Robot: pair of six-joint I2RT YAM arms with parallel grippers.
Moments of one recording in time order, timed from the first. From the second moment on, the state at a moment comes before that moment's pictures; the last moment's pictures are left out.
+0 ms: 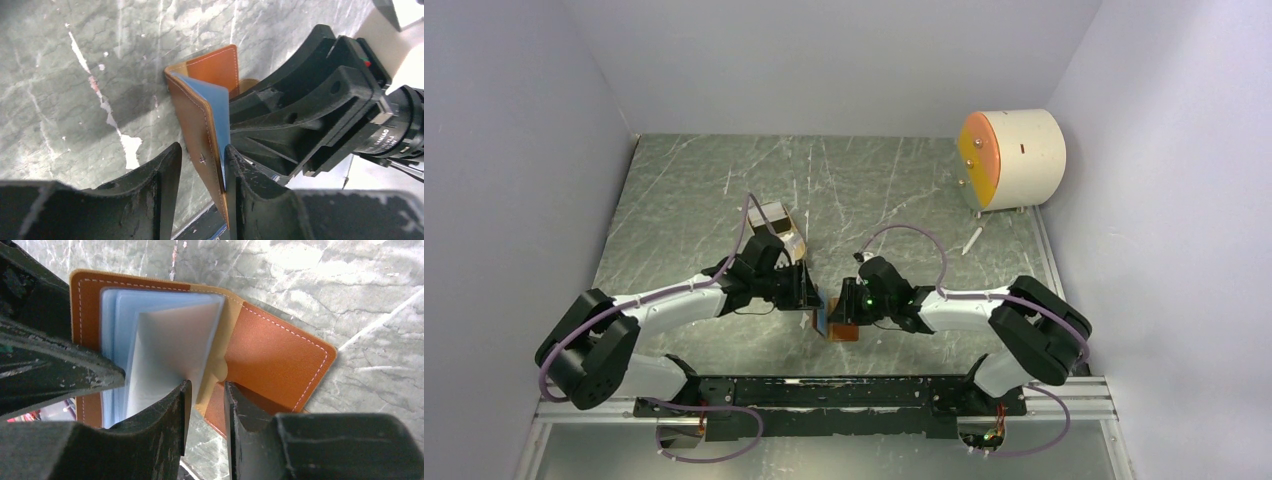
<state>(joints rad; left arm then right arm) -0.68 1.34 0.59 -0.05 0.35 -0.76 0.88 1.48 0.52 0.22 -0.19 0.81</state>
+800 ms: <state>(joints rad) -0.68 1.29 0.70 -0.19 0.30 -0.76 0.88 1.28 0.68 0.03 -0.11 0.84</state>
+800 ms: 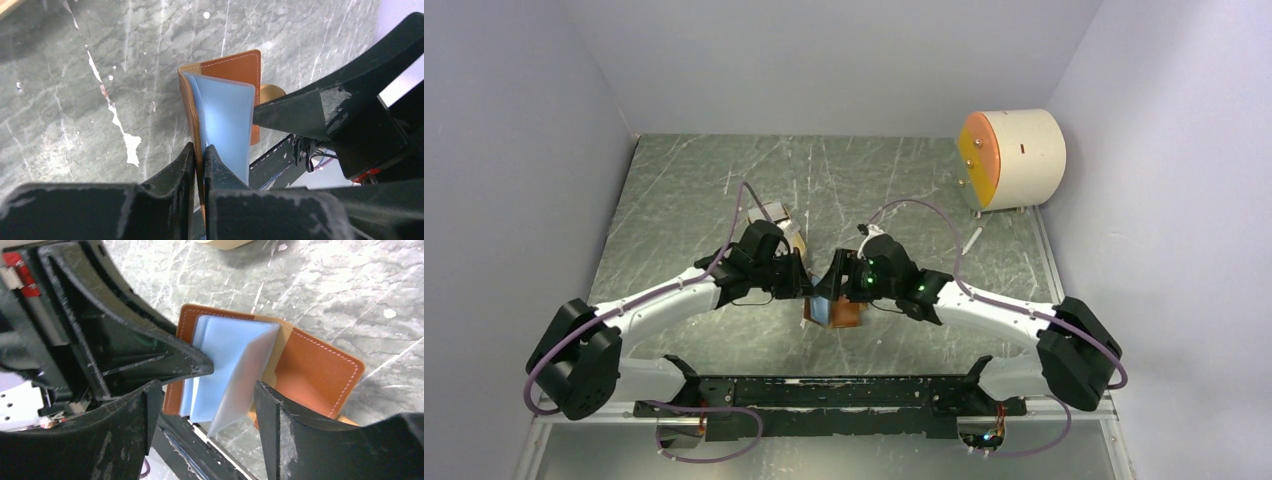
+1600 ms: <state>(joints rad) -0.68 1.27 0.60 -0.19 0.28 -0.77 0.88 1.38 0.60 -0.10 0.06 0.80</state>
